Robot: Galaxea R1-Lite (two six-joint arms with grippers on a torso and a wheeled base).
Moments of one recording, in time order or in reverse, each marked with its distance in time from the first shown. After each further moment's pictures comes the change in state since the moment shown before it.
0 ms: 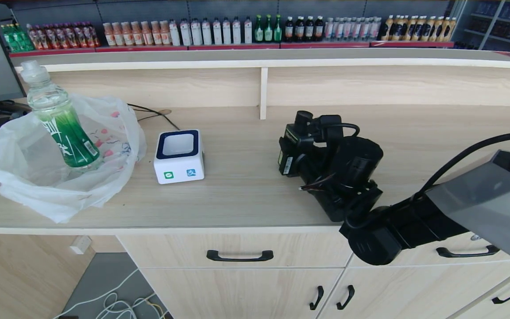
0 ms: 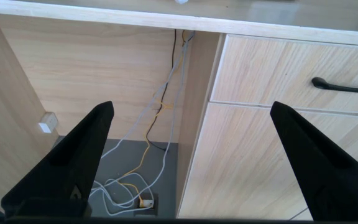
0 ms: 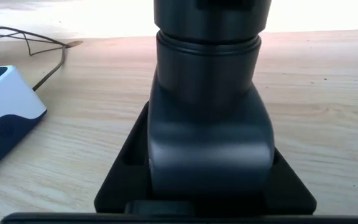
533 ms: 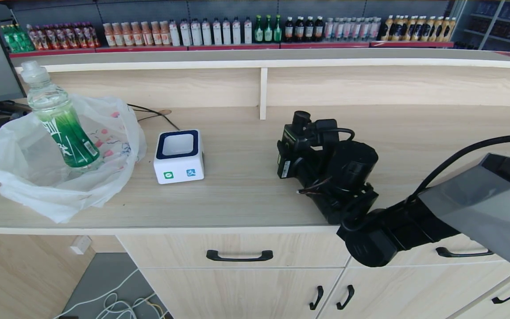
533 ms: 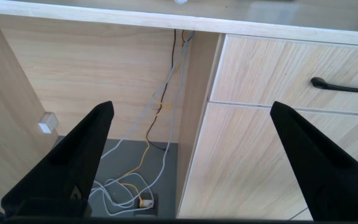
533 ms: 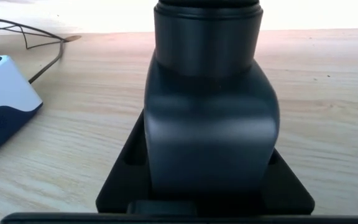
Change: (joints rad) left arm 0.000 0.000 0.000 0.000 0.000 0.000; right arm 0.000 0.027 -0.002 -0.001 0.007 -0.015
